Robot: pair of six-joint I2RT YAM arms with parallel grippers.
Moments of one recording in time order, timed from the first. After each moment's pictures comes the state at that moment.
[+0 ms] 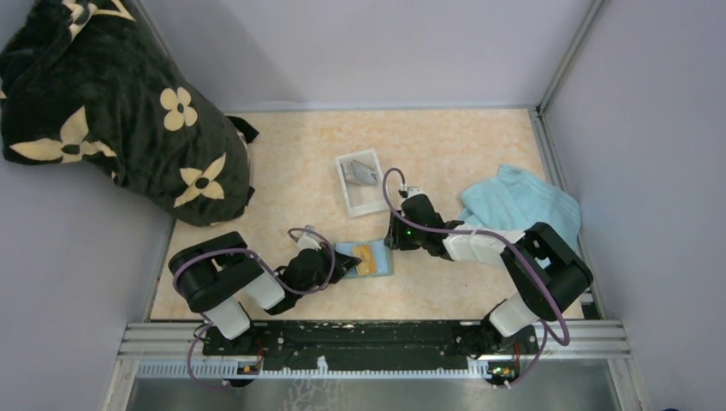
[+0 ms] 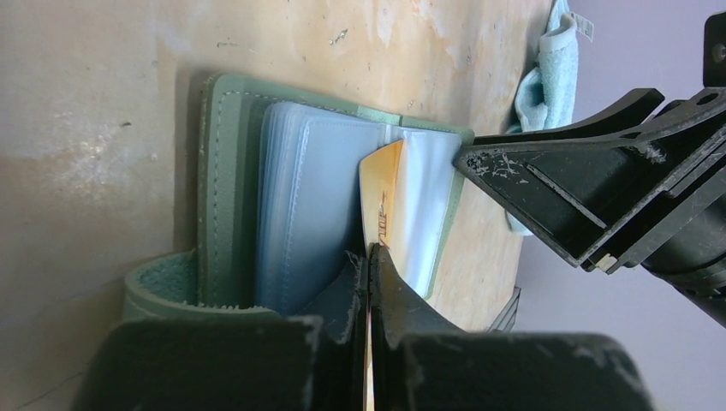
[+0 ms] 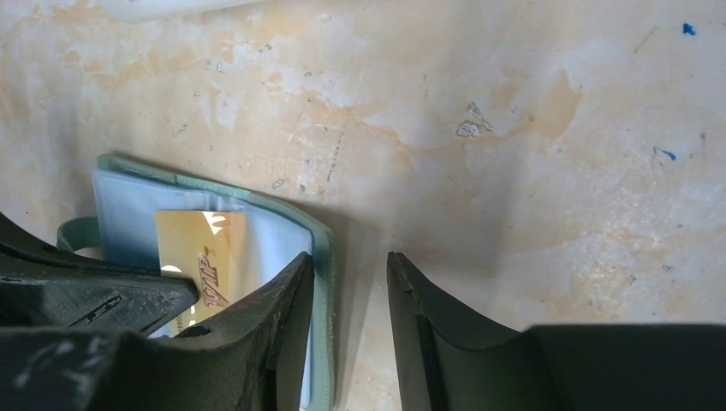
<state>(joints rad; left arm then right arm) -0.94 1.68 0.16 1.09 -0.20 -1.36 0.67 1.51 0.65 0.04 -0.03 0.57</state>
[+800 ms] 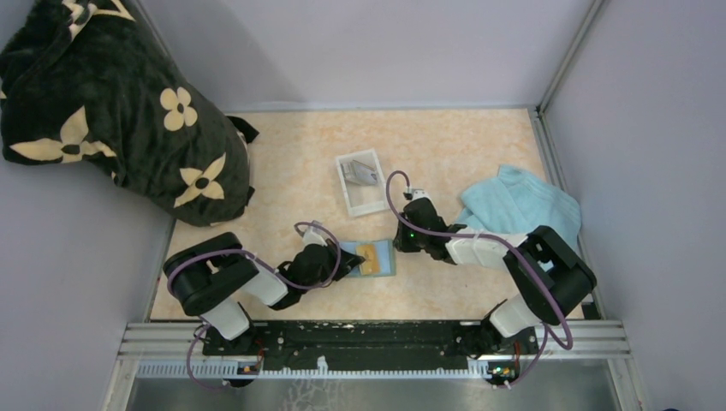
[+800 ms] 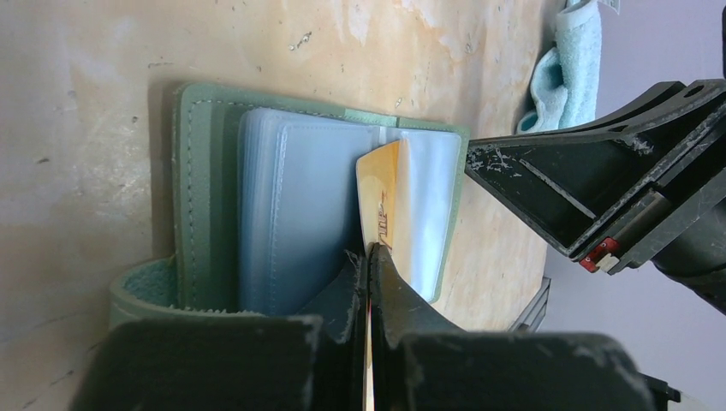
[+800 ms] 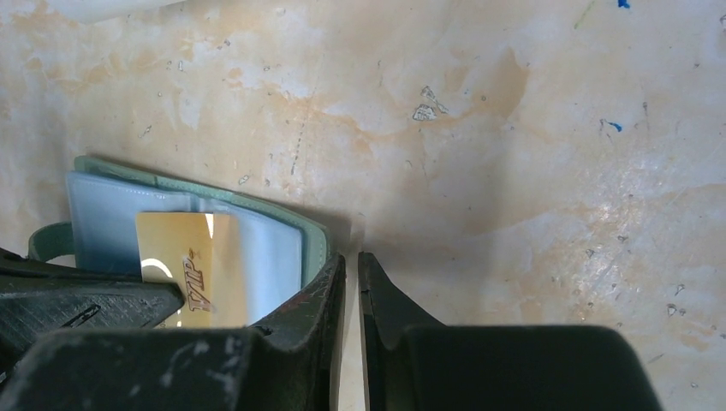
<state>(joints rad) -0.94 1.63 0.22 0.95 -0.19 -1.28 0.68 1.49 0.60 0.06 0.01 0.59</state>
